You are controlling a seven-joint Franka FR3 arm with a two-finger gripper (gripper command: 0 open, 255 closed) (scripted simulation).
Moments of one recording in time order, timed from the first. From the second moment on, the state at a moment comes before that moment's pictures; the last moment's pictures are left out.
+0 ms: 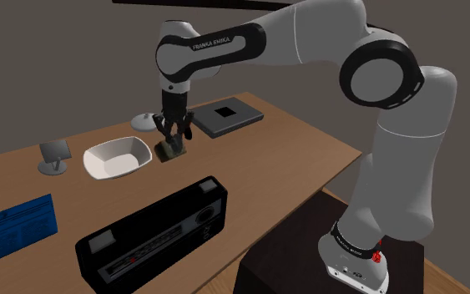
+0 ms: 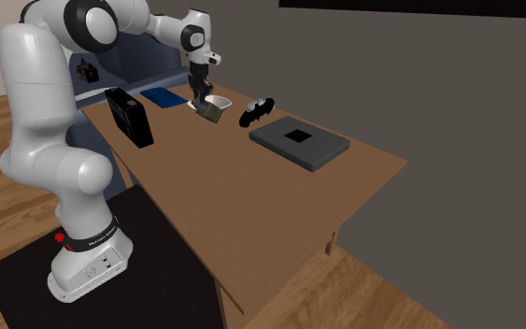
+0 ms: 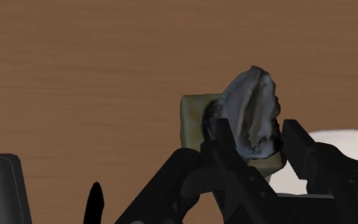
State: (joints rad) arm 0.39 0.29 -0.17 -1.66 0.23 1.93 0.28
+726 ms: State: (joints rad) arm 0.39 0.30 -0.17 -1.73 0.25 2.06 0.25
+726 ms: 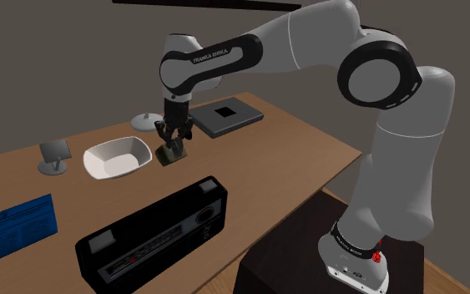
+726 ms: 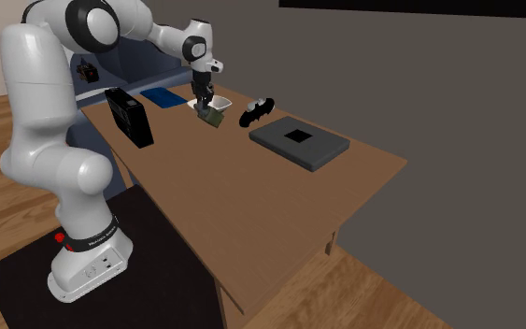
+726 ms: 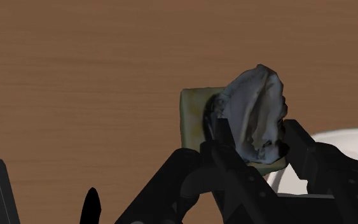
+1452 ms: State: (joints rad) arm 0.38 0.29 -0.17 -1.75 0.26 2.10 0.24
